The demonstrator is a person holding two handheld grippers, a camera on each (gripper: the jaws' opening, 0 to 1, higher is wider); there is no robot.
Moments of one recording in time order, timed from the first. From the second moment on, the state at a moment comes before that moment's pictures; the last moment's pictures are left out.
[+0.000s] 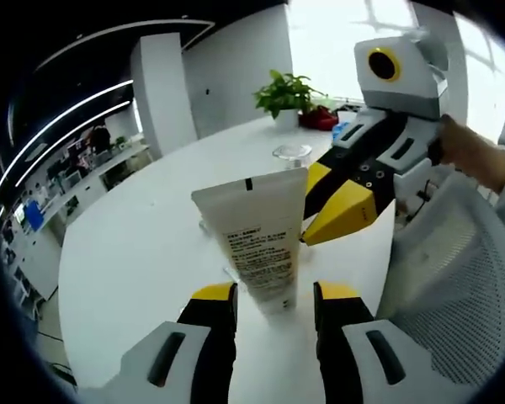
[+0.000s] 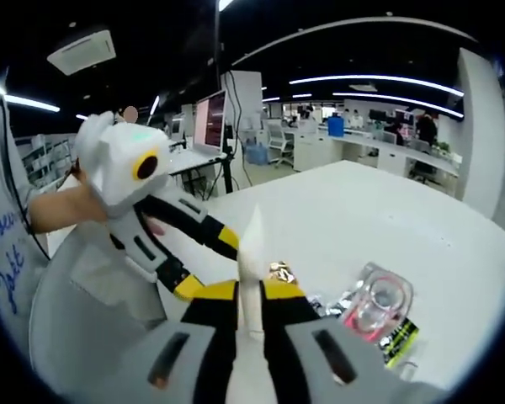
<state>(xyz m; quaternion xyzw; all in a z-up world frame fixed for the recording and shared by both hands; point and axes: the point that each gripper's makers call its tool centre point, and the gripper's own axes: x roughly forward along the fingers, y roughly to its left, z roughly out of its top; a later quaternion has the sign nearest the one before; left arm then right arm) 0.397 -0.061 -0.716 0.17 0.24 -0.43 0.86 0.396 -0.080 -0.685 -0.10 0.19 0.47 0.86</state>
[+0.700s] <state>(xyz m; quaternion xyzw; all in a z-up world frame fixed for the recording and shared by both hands) 0.402 -0.072 -0.717 0.18 0.23 -0.44 0.85 0.388 -0.069 -0.688 -0.11 0.20 0.49 0.84</state>
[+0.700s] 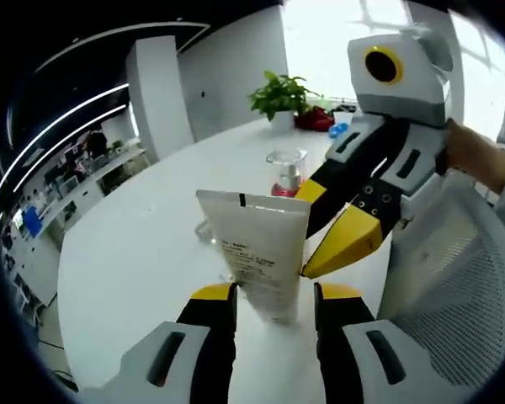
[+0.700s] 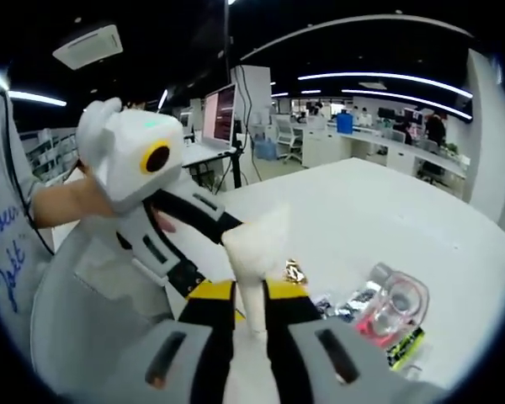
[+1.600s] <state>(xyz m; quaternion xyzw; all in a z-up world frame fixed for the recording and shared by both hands) 0.406 -0.070 -0.720 0.16 0.23 -0.47 0.84 0.403 -0.086 -0.680 -0.11 0.19 0.47 0.85</state>
